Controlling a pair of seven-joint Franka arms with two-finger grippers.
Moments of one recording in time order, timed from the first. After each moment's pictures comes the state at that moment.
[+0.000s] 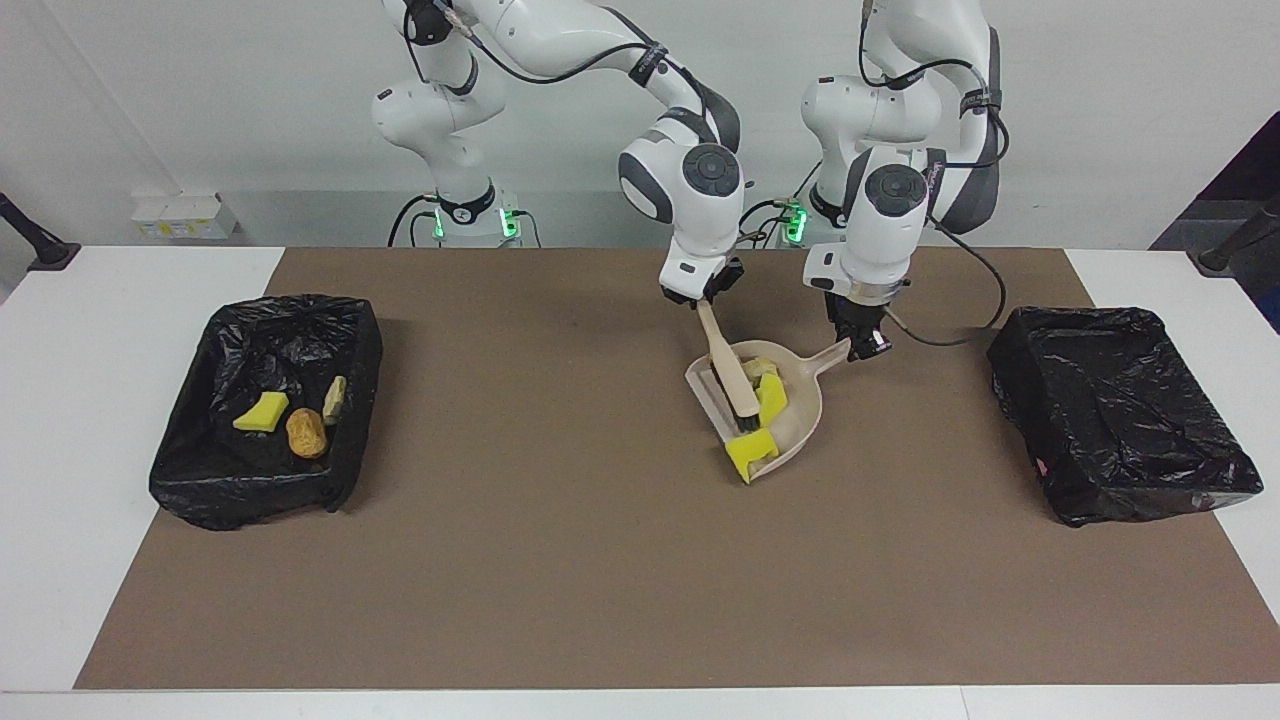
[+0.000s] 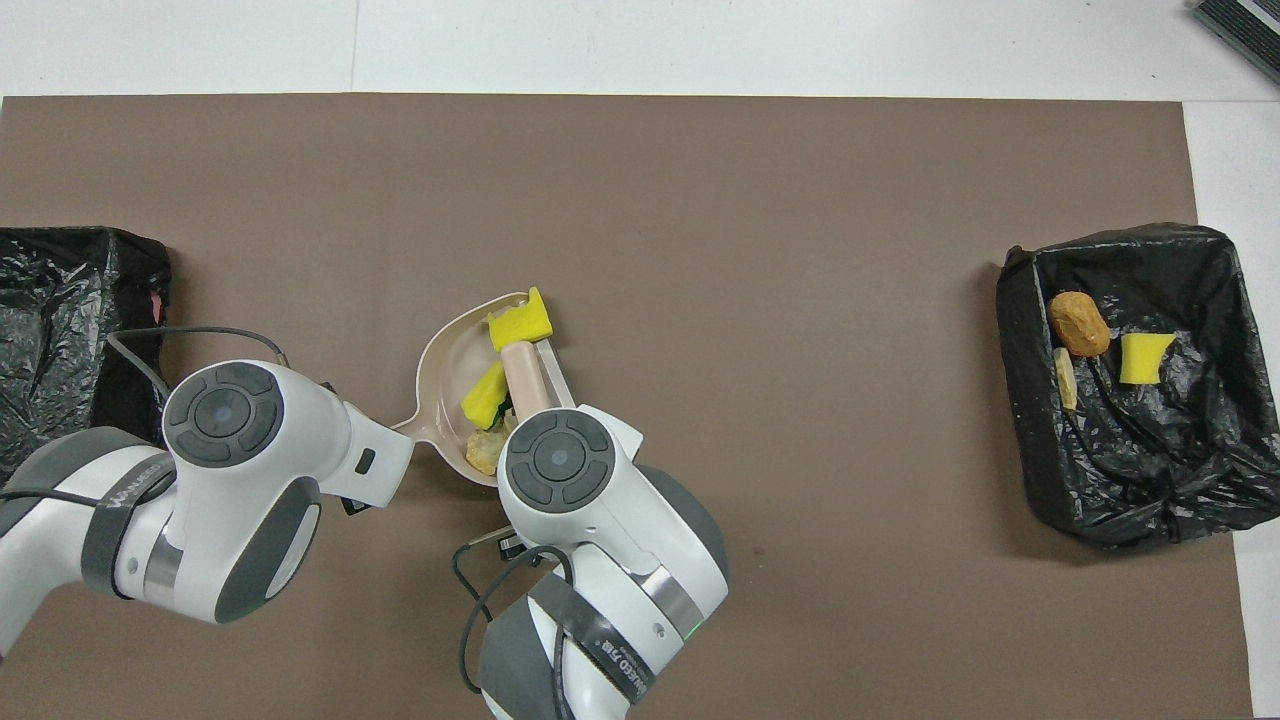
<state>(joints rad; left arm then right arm) -0.25 -0.08 -0.09 -2.31 0.12 2.16 0.81 0.57 0.32 0.26 -1.77 0.15 1.98 0.47</state>
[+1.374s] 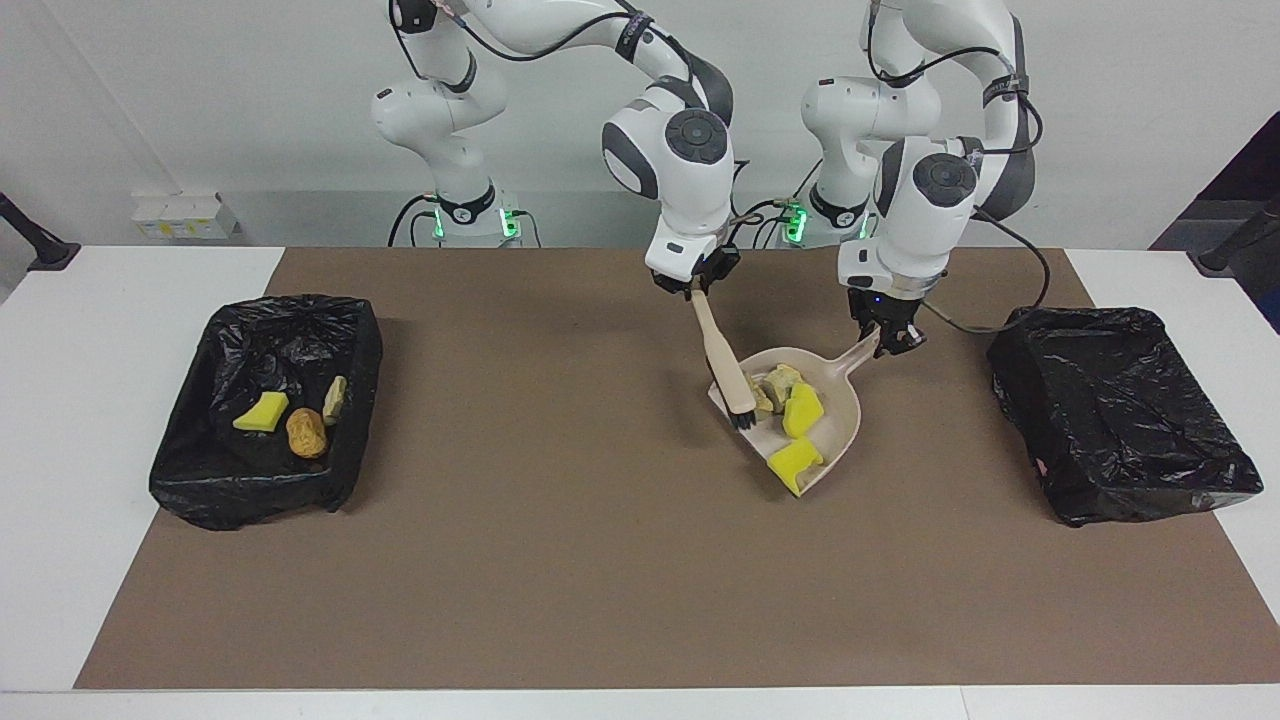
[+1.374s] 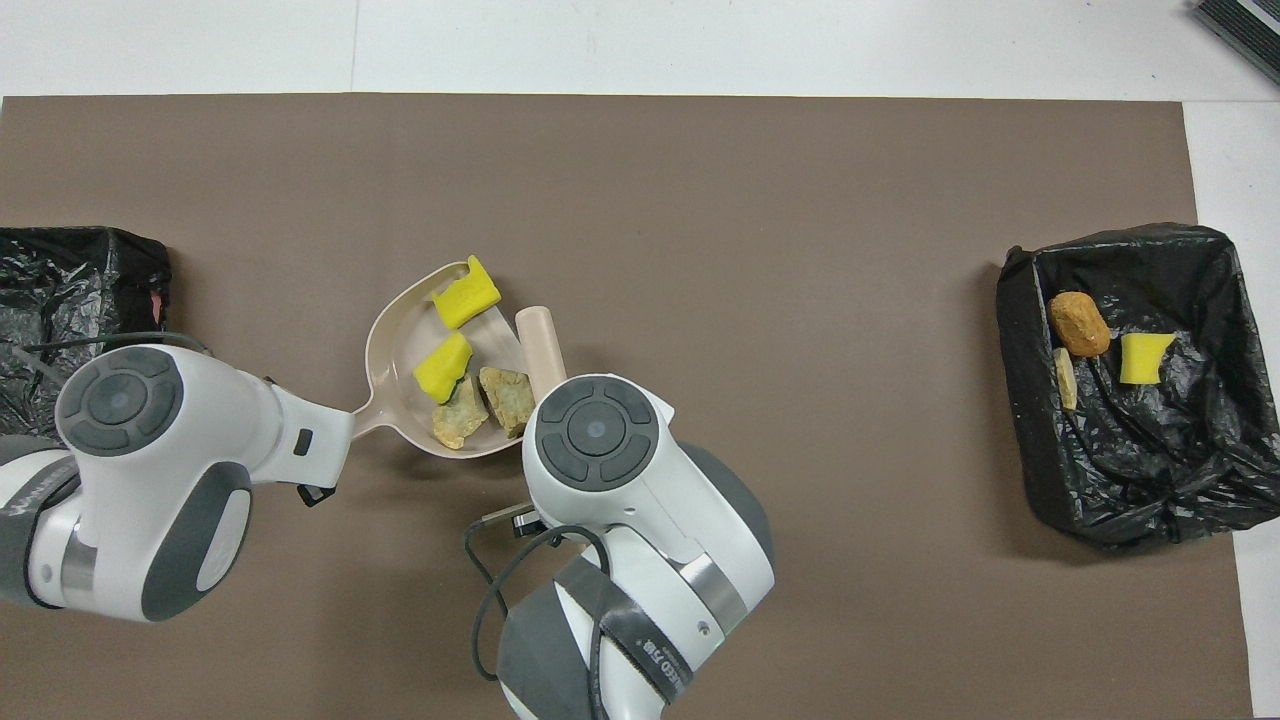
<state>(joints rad) -0.15 -0.13 -0.07 -2.30 0.08 2.11 0.78 0.52 0.26 0.24 -1.75 0.14 1.91 0.47</state>
